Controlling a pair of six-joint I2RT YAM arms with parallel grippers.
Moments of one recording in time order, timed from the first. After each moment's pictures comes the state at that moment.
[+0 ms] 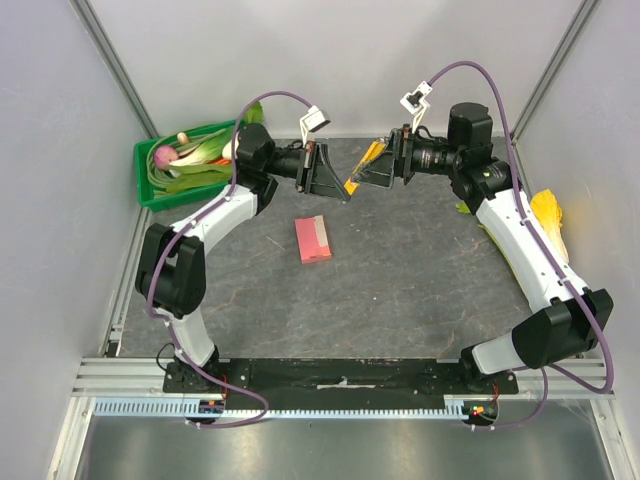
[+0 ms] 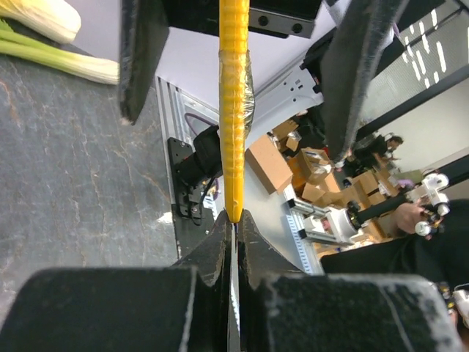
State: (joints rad) left arm -0.43 1.80 1.39 0.78 1.45 -1.13; right arm 0.29 1.44 1.49 -0.32 -0.94 0.41
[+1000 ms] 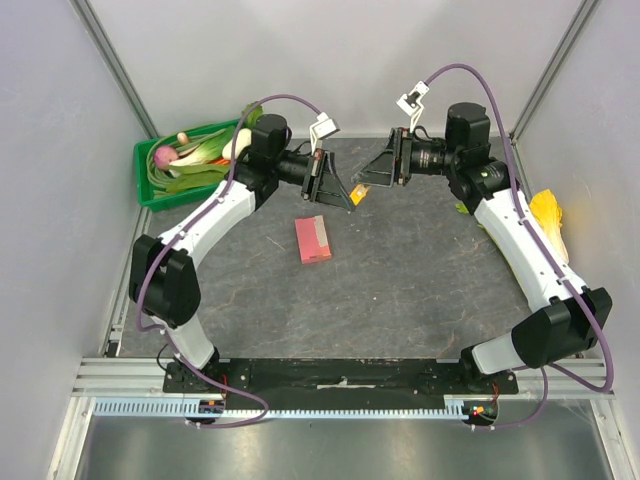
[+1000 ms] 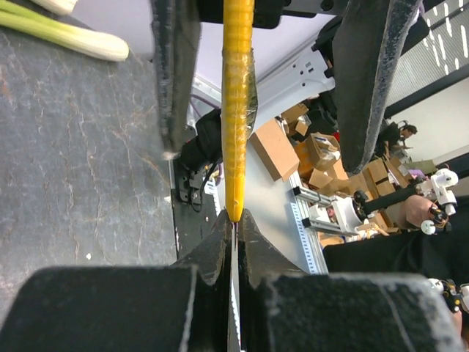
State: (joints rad) left arm -0.47 1.73 1.48 0.07 1.41 -0.61; right arm 0.30 1.45 1.49 -0.30 -1.00 0.53
